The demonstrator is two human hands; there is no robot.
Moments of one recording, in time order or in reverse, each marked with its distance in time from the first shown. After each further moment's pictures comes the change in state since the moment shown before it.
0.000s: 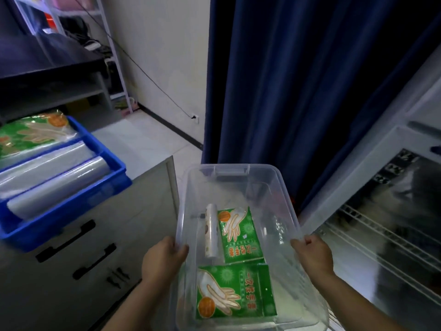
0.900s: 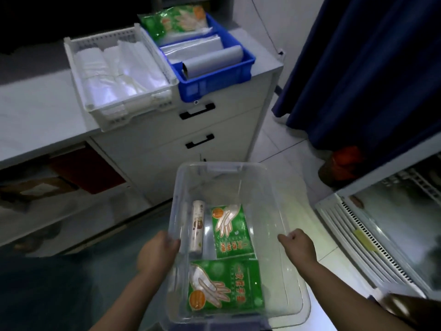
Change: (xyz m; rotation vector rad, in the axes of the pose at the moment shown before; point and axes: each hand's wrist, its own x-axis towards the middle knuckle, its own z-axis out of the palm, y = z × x) left_hand -0.303 -0.307 -0.039 -0.025 -0.009 -0.448; right_hand -0.326 0.095 0.111 -0.287 -0.473 -0.053
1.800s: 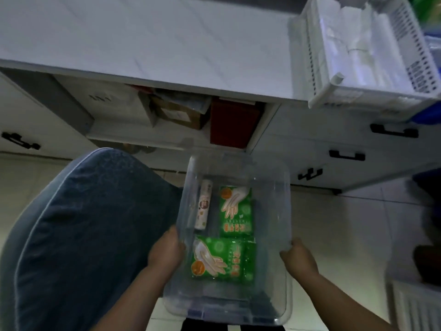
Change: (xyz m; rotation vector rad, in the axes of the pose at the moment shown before) left_hand 0.032 -0.323 -0.056 -0.213 -0.057 -0.385; right_hand -0.098 -0.153 0.293 -0.734 -0.439 -0.329
